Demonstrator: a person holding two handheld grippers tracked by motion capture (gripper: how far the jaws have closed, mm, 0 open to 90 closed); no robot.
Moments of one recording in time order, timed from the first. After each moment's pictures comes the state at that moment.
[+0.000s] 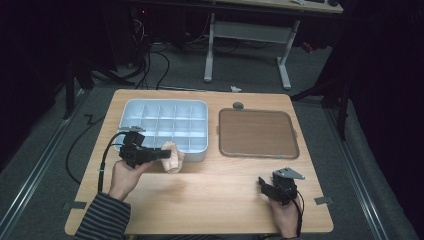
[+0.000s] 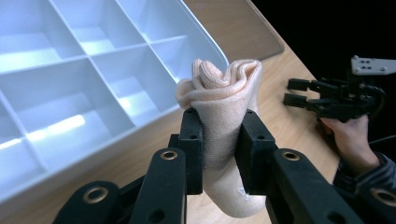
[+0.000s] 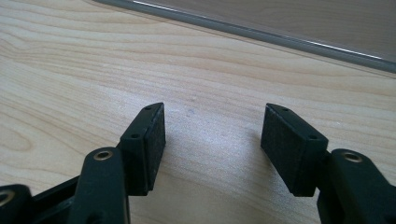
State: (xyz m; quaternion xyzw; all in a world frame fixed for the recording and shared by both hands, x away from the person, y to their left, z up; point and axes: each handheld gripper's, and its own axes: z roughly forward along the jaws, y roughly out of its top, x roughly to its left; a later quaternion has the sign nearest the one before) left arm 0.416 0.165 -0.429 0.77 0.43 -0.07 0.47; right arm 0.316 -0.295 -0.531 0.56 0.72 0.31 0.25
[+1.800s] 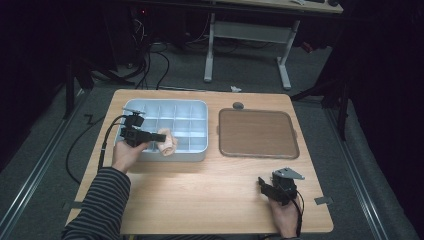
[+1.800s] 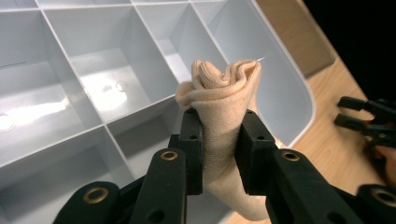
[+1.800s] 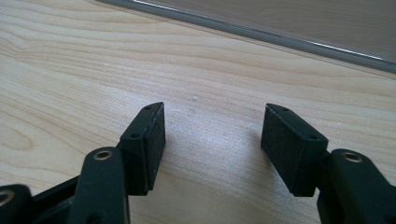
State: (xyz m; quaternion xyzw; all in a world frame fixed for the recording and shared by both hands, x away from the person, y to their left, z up) left arm 0.492 0.177 -0.455 0.78 0.47 -0.07 0.41; right arm 0.316 -0.294 -0.531 0.56 0.72 0.31 0.25
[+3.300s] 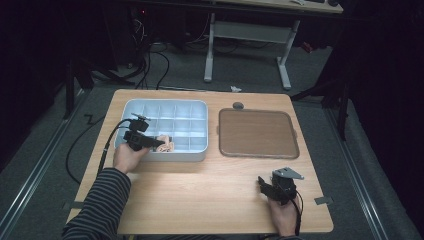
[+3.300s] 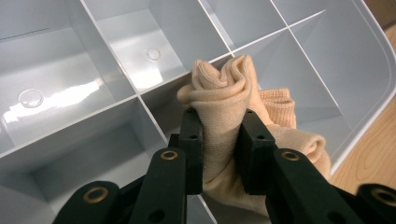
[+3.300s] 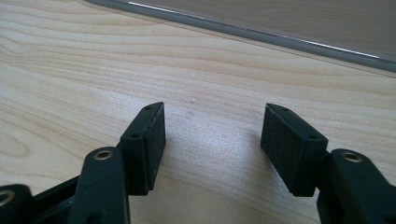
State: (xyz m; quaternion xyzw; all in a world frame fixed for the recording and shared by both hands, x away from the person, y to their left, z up) left arm 0.494 0.170 -0.474 0.81 0.46 -0.04 0.35; right arm 0.317 -0.292 -0.531 0.57 0.72 0.31 0.26
